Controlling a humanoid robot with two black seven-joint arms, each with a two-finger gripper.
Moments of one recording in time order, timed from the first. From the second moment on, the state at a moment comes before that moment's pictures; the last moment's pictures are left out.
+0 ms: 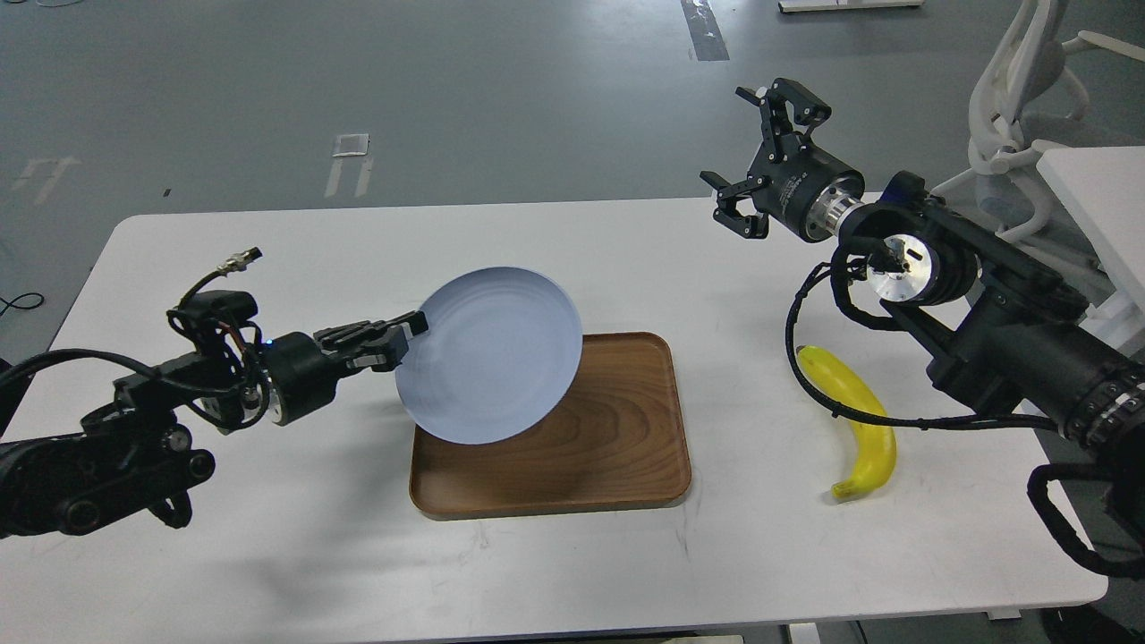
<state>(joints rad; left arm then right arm) -0.82 0.56 -0.02 -1.11 1.25 0.18 -0.43 0.93 -0.31 0.57 0.75 0.01 0.19 0.05</state>
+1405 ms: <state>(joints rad) -0.94 0.34 0.16 -0.86 1.22 0.16 -0.44 0.92 -0.32 0.58 0.75 0.01 0.19 0.05</state>
